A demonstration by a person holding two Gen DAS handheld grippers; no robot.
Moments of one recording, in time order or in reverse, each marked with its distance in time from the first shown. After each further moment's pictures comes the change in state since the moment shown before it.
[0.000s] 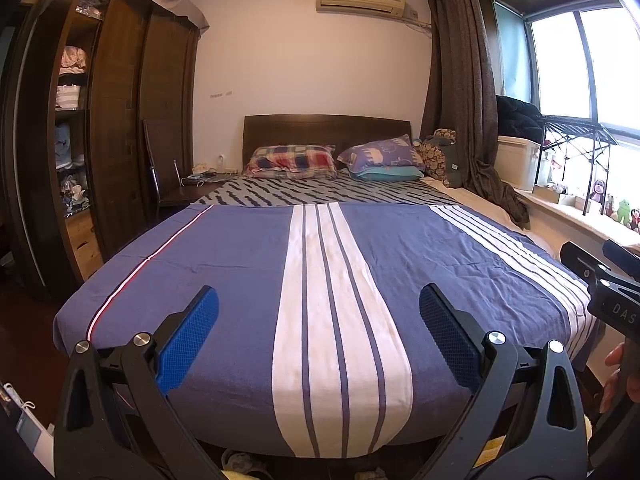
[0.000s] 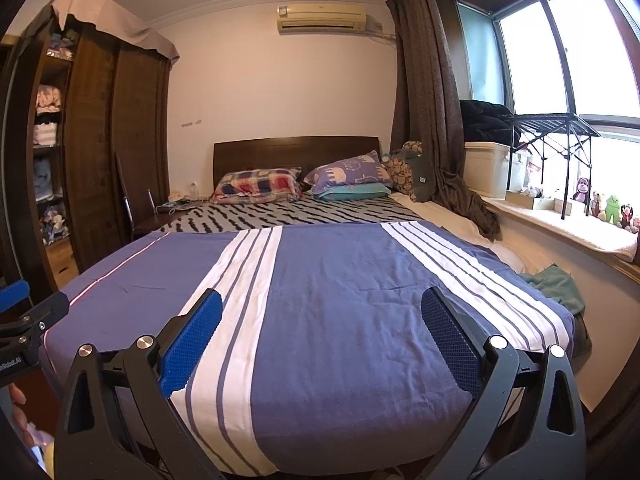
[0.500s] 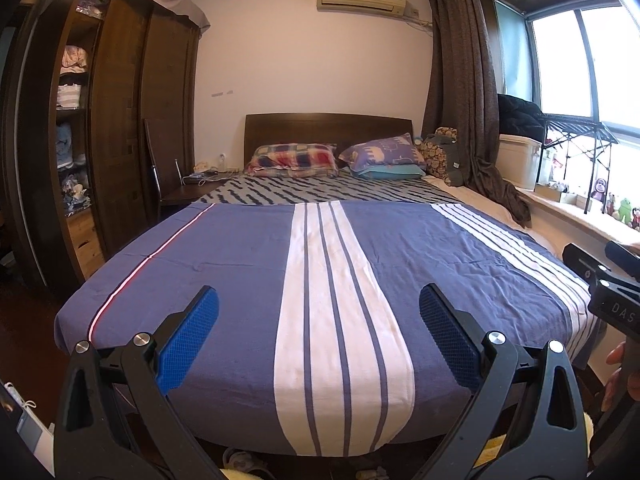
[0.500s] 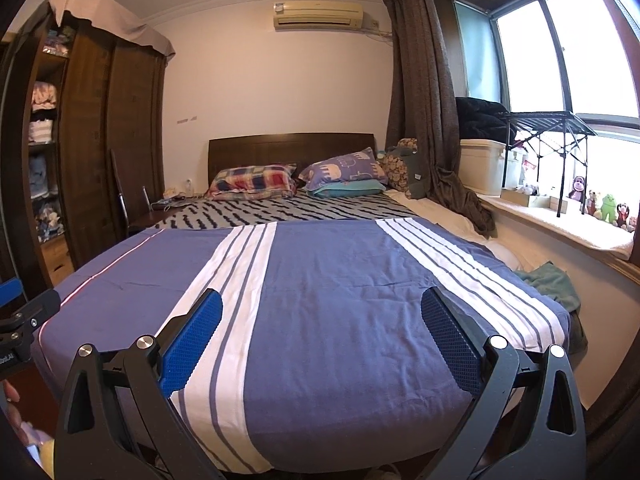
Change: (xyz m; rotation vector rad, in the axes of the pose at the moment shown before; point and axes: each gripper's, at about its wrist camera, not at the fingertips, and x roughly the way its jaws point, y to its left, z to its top) left arm 0.002 -0.002 0.002 0.000 0.004 0.007; right arm 0.003 -0.001 -0.005 -0.001 0.012 -0.019
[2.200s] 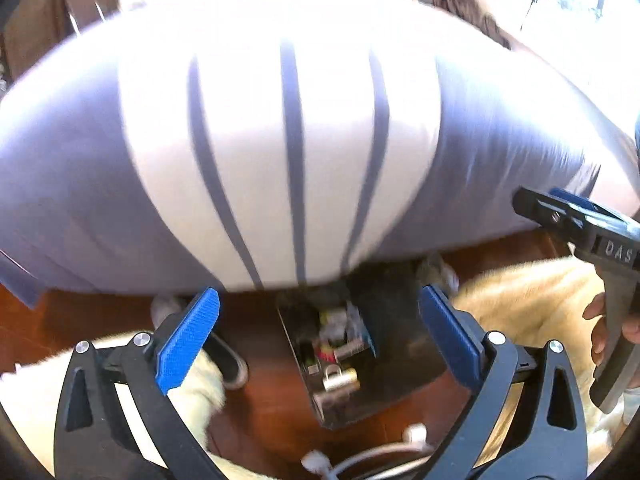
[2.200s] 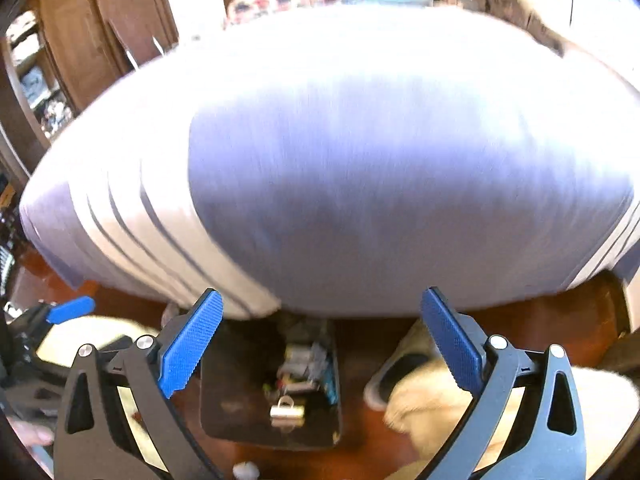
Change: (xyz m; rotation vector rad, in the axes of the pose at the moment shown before) left arm 0.123 -0.016 -0.215 0.026 0.625 -0.208; right arm 0.119 -0.002 -0.196 0.018 0.595 0.164
